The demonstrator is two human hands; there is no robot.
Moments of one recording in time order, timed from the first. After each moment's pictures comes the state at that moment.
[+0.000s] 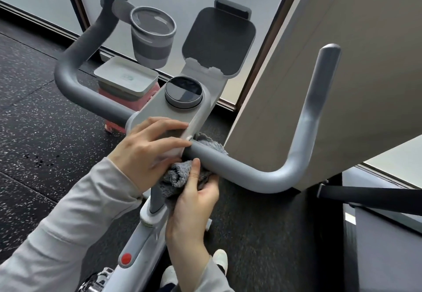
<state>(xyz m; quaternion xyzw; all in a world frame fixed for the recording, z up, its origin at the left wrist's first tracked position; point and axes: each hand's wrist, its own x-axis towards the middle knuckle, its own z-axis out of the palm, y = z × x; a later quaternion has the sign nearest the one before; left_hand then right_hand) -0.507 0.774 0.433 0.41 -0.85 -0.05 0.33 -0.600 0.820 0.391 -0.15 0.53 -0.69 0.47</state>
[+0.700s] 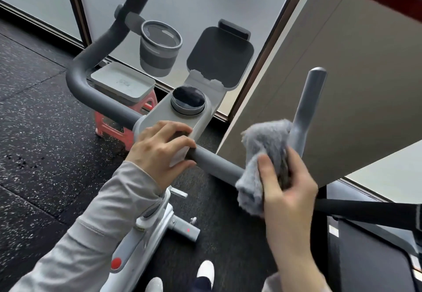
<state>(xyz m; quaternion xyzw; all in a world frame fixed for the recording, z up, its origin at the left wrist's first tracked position) -0.521 0.781 0.429 0.49 -0.80 -0.04 0.34 -0.716 0.845 0.481 -0.54 0.60 -0.54 0.24</state>
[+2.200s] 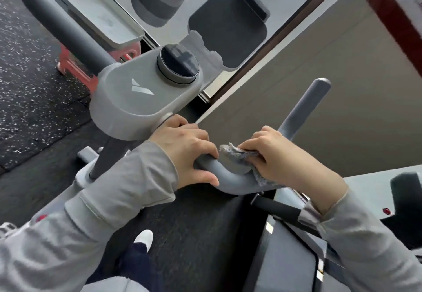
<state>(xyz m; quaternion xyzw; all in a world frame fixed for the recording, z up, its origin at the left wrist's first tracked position) -0.599 0.780 0.428 0.49 -0.82 -0.18 0.24 -0.785 0.726 0.511 -0.89 0.39 0.26 0.01</state>
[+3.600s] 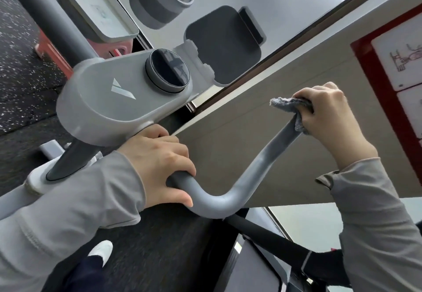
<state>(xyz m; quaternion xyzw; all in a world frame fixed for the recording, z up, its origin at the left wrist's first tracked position) -0.599 0.779 0.427 0.49 -0.79 -0.23 0.29 -0.827 0.630 0.587 -0.85 0.49 0.02 -0.20</state>
